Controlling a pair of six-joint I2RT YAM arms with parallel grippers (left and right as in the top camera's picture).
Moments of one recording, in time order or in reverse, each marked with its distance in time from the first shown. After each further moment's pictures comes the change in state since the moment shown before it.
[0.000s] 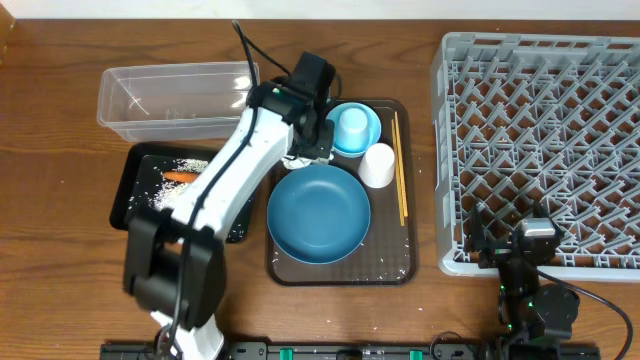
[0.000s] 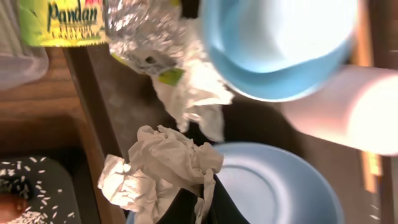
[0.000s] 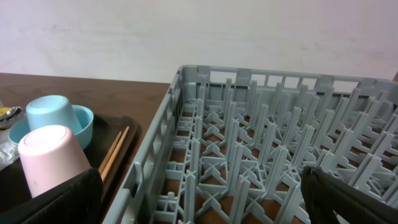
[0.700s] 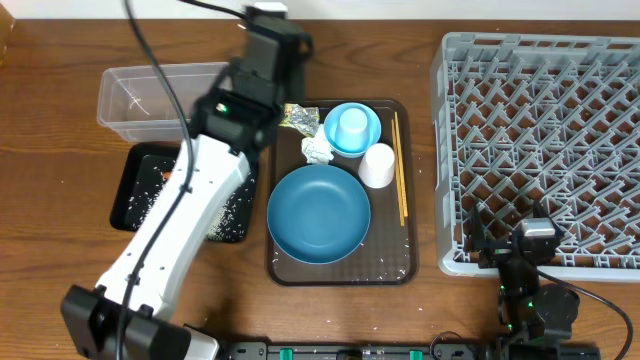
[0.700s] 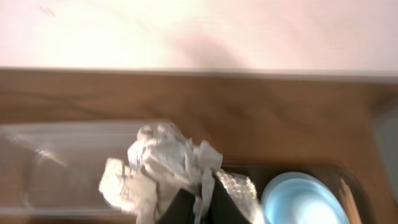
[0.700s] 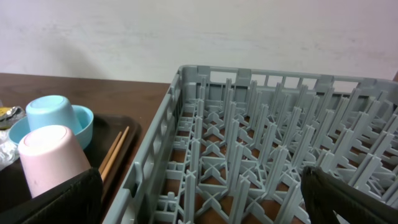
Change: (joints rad) left arm 0.094 -0.230 0.000 0.404 -0.414 -0.019; right arm 0.000 0.000 0.000 0.000 0.000 0.000
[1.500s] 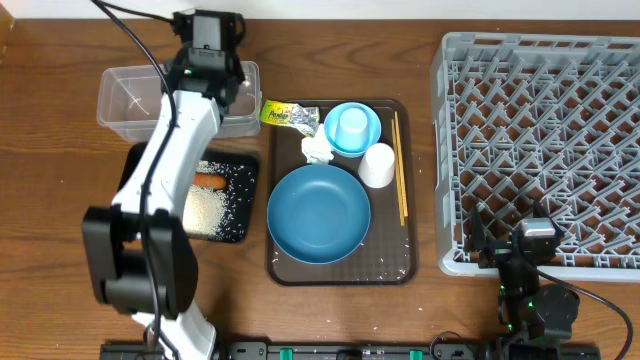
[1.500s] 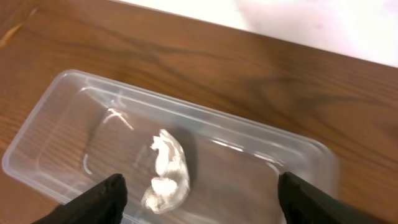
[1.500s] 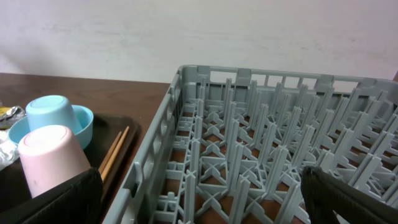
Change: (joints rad) left arm 0.206 0.202 -0.010 0.001 -0.047 -0.060; right arm 0.000 0.000 0.000 0.000 0.000 0.000
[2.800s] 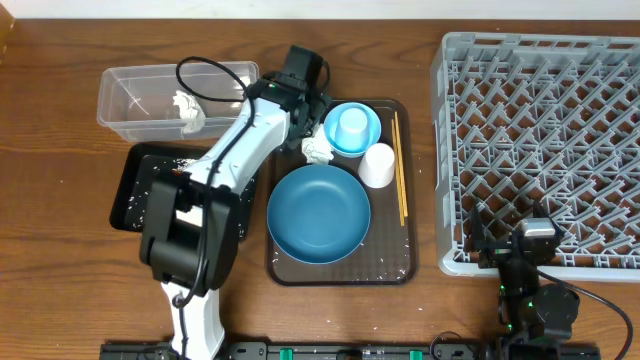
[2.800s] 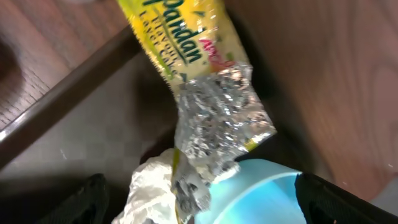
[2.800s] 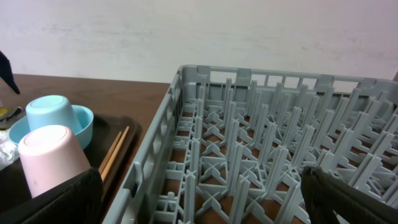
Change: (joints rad) left arm -0.213 0.213 0.000 -0.125 0.389 -0.993; right arm 0.000 0.000 0.000 0.000 0.000 0.000
